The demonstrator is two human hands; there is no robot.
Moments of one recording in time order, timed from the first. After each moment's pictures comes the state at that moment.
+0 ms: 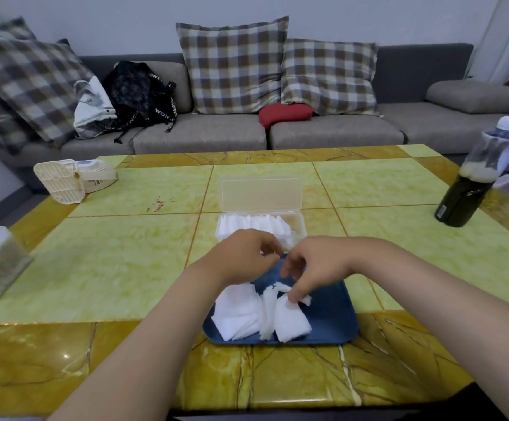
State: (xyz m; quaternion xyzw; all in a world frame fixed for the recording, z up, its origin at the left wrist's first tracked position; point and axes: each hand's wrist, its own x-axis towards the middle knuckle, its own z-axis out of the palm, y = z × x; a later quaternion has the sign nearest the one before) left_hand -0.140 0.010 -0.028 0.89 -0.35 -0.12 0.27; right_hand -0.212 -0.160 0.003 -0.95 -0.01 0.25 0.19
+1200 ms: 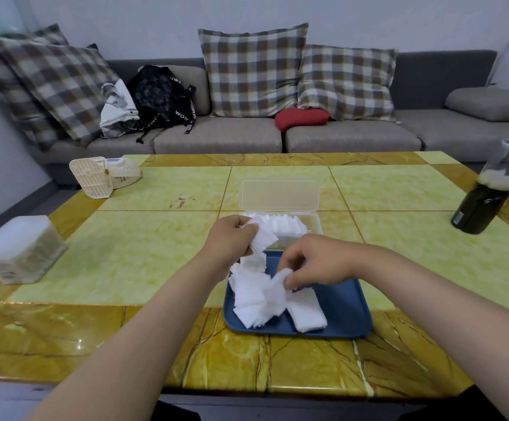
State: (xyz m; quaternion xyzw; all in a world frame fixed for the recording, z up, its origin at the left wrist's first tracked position) left_hand -0.135 0.043 -0.024 0.78 -0.06 -0.12 0.61; right_hand -0.215 -0.135 -0.003 -0.93 -0.10 0.18 0.30
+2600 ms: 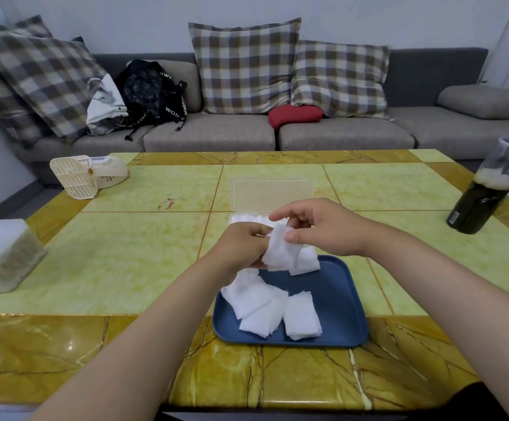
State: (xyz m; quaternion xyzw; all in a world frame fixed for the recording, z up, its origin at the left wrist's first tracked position) left_hand -0.143 0.020 -0.016 0.77 -0.12 -0.23 0.59; right_hand -0.204 -0.155 0.027 -0.91 -0.06 0.02 0.40
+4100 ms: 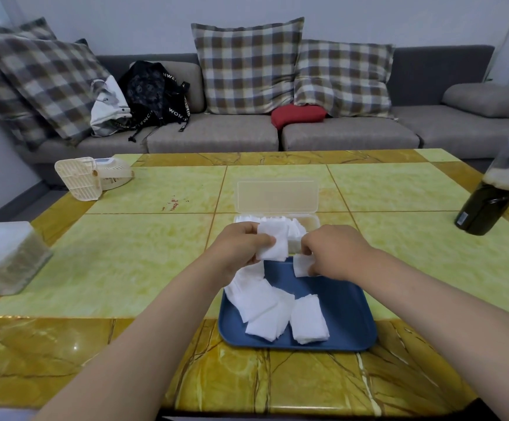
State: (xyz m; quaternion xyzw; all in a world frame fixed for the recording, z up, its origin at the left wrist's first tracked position) left_hand -0.130 0.030 -0.021 0.75 -0.07 -0.24 0.61; right_hand -0.186 -0.157 -0.024 -0.99 0.00 0.05 -0.09
